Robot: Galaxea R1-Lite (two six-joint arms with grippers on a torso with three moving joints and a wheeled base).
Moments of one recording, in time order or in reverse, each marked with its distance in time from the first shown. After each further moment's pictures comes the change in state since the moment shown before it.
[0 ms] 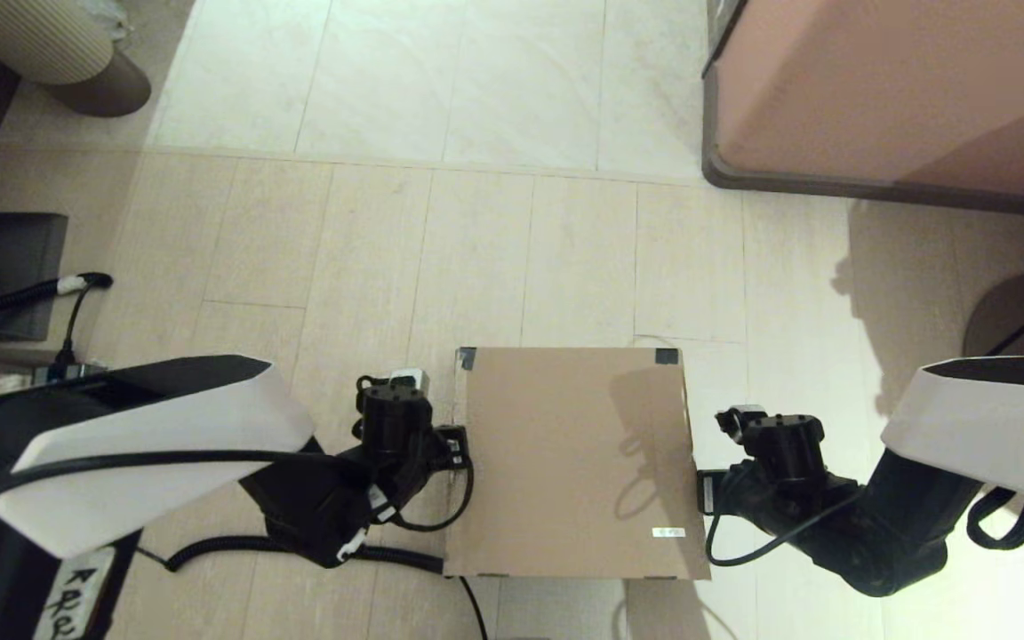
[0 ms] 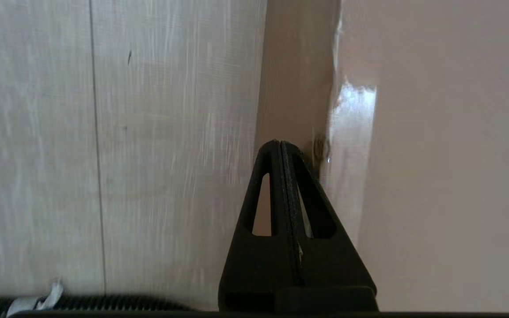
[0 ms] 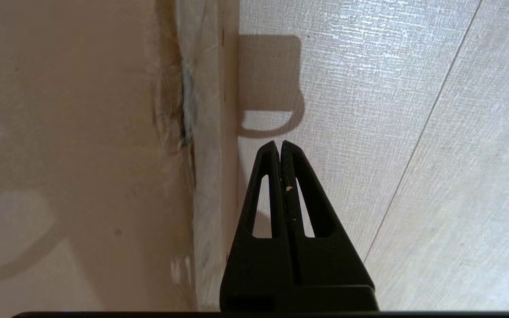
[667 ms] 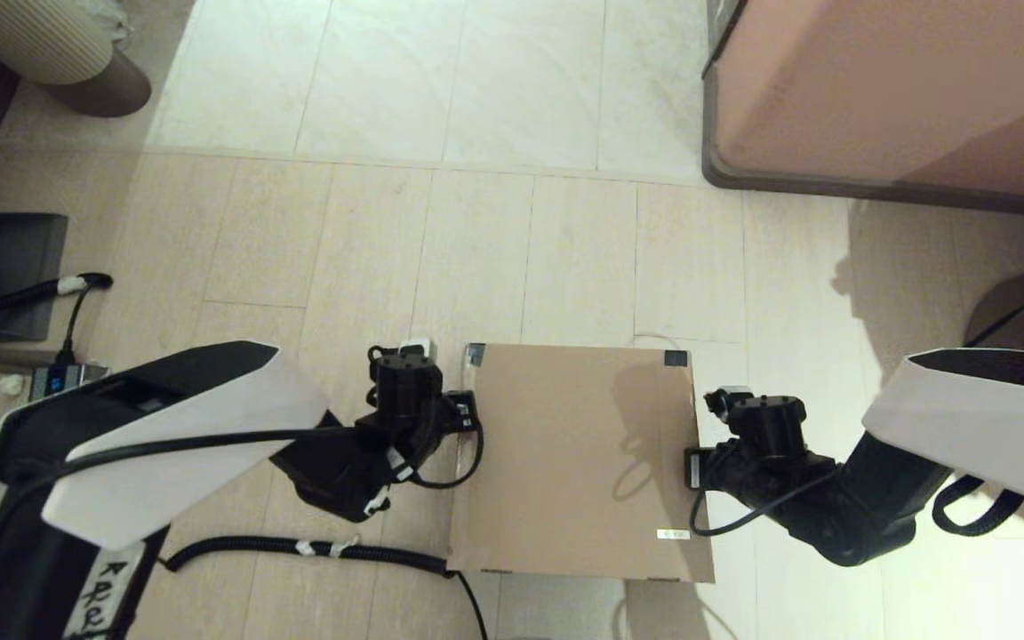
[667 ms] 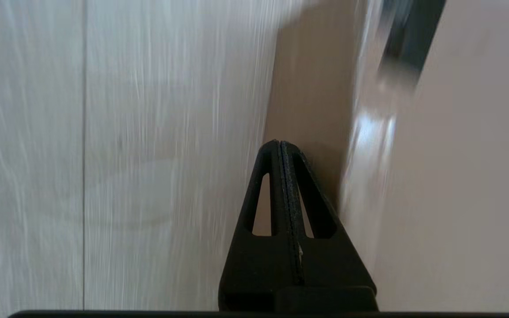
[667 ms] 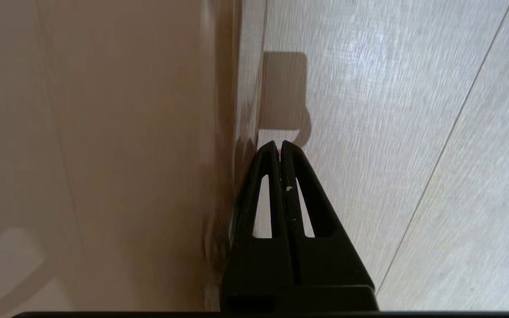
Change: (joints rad) left arm 0.018 0.046 -0.228 0.086 0.000 0.000; right arm -0.003 0.035 -0.149 0.056 0.000 -0.002
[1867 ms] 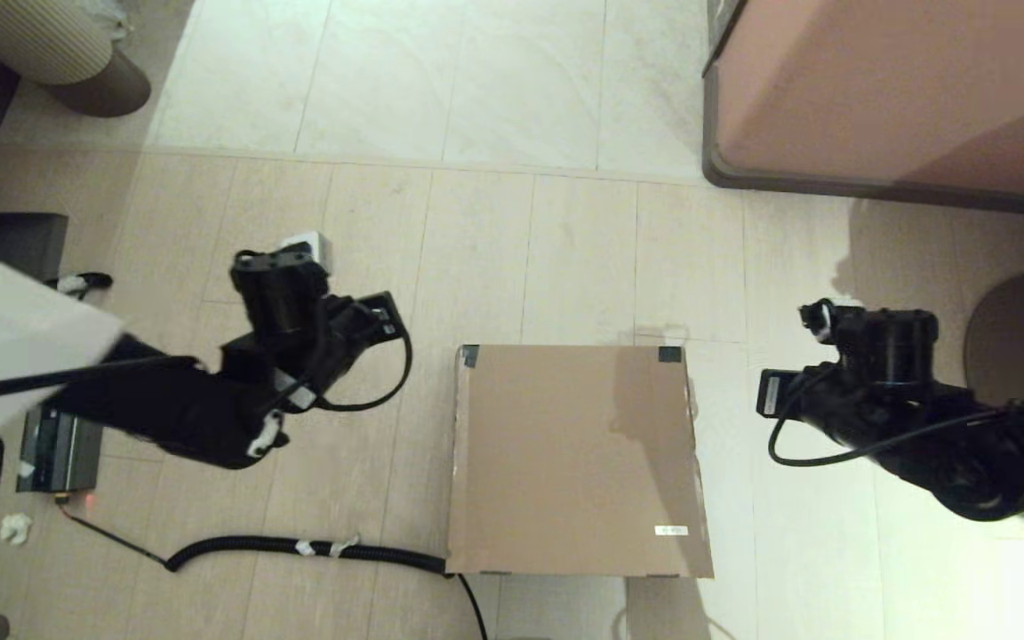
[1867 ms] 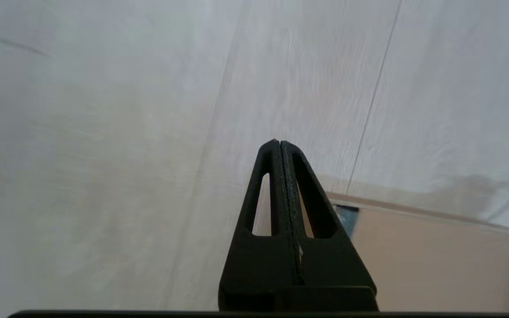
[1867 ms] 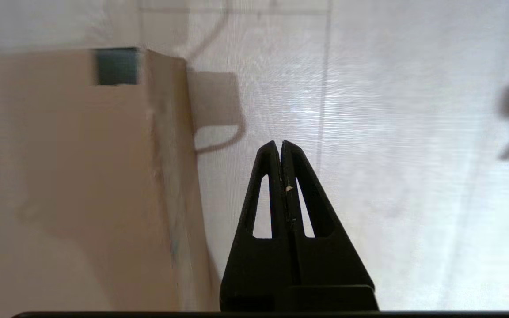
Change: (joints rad) left arm 0.133 -0.394 0.134 0.015 0.001 0.002; right arm -0.082 -0.427 0.054 0.181 -0.086 -0.017
